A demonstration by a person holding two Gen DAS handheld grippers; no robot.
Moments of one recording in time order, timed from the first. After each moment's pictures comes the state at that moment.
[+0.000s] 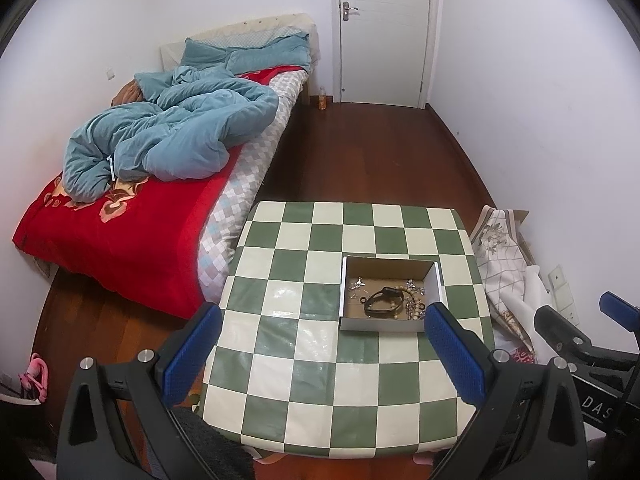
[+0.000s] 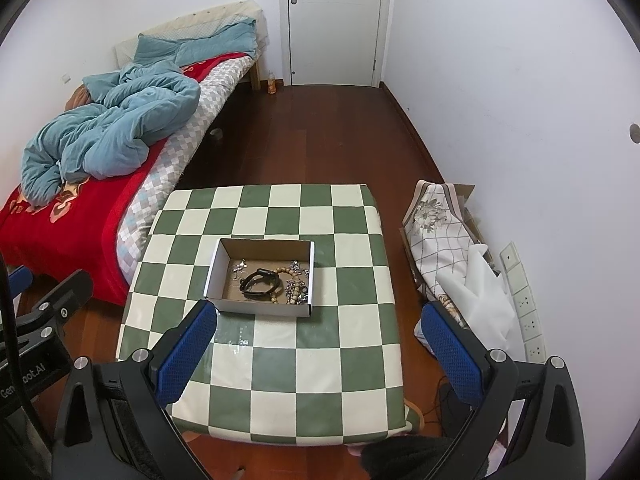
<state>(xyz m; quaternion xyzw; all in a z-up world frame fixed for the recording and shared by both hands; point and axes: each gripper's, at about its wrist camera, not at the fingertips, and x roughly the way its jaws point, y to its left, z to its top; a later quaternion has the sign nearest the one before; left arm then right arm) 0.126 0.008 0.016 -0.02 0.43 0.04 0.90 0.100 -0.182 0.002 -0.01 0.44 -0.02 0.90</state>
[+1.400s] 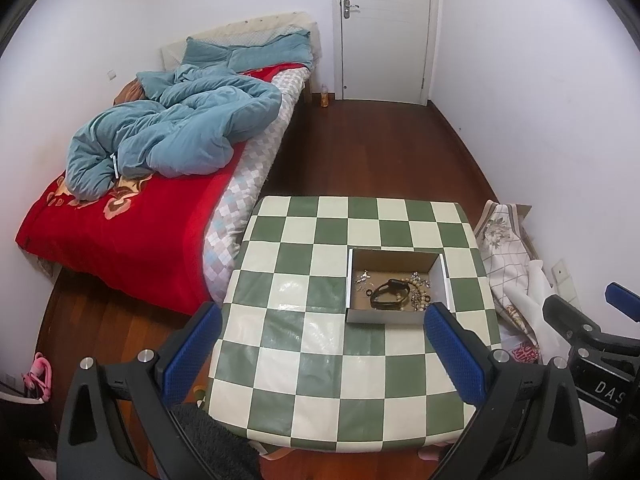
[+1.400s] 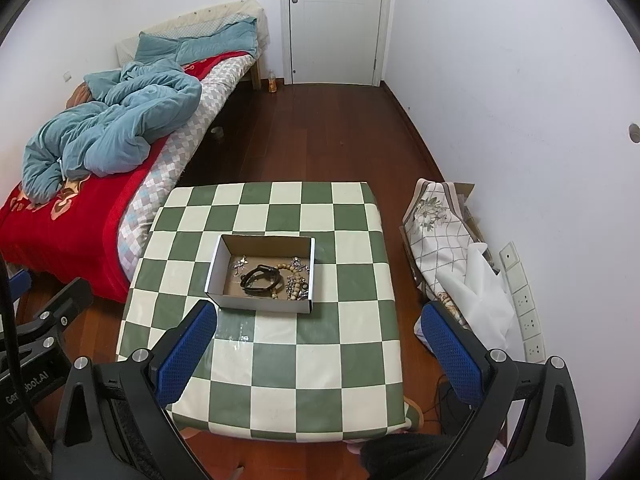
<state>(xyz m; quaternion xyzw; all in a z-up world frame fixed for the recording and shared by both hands) 0.117 0.011 0.014 -0.01 0.44 0.04 0.90 0.096 -0.183 0.004 -0.02 0.44 -0.02 0.90</state>
